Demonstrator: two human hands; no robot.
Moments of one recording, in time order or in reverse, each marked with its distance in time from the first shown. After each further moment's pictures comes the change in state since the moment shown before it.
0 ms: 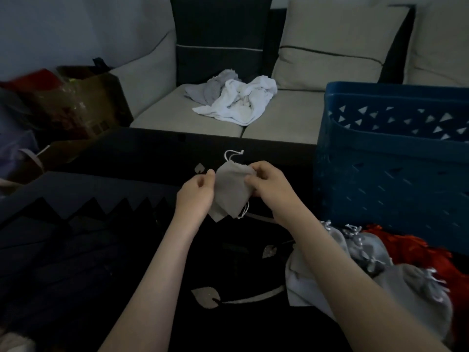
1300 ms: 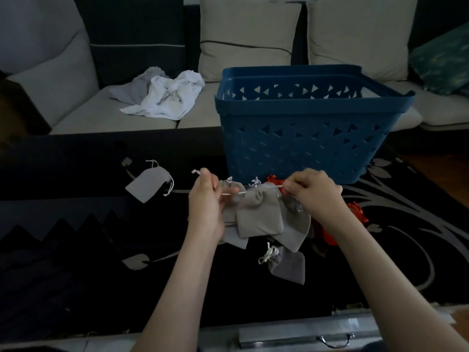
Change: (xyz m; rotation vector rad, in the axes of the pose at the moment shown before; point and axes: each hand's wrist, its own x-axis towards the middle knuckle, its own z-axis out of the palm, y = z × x) left_hand -0.139 0.046 0.119 -0.864 -0.265 -0.043; right_hand -0.173 0.022 -0.174 -0.738 0.412 0.077
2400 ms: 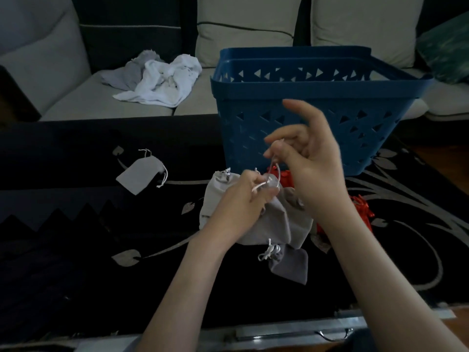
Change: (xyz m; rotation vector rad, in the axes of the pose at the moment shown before) left_hand -0.016 -0.016 0.014 0.918 -0.494 0.253; right_hand -0.013 -0.047 -0.004 0.906 0.145 -0.404
